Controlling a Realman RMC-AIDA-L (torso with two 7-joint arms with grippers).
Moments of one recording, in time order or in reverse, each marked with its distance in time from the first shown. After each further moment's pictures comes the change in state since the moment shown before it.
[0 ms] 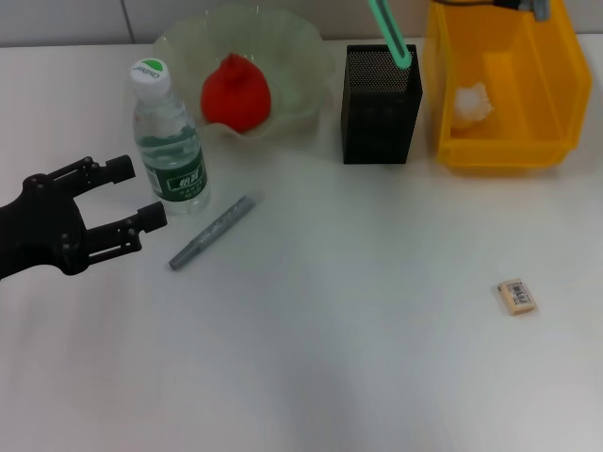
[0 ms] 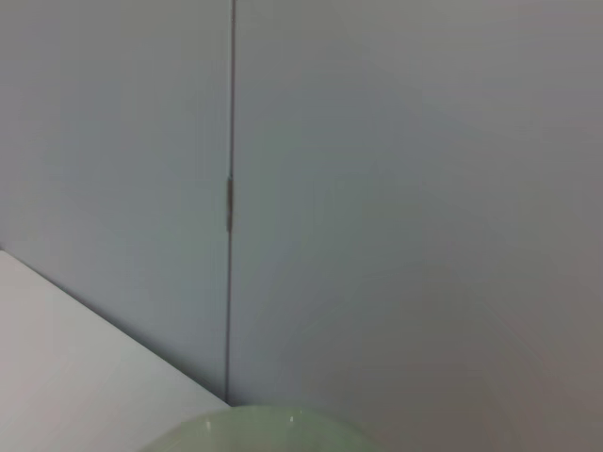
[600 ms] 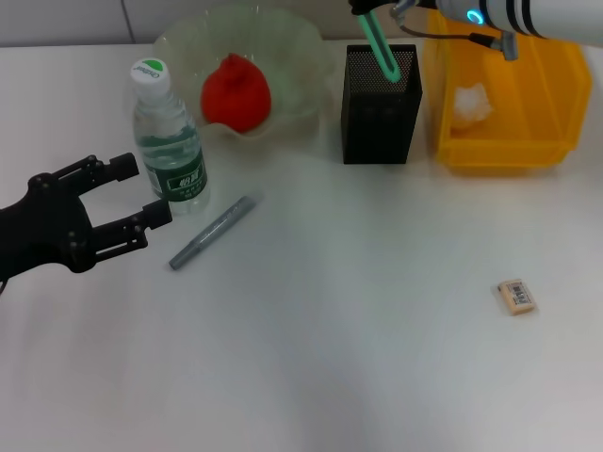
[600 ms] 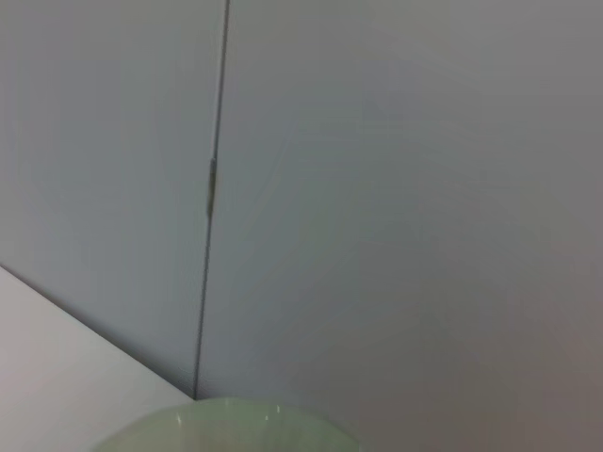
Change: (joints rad) left arm -0.002 -0.015 -0.015 -0.006 0.005 -0.012 0.014; right arm -0.049 0.001 -0.178 0.093 0.031 0.266 -0.016
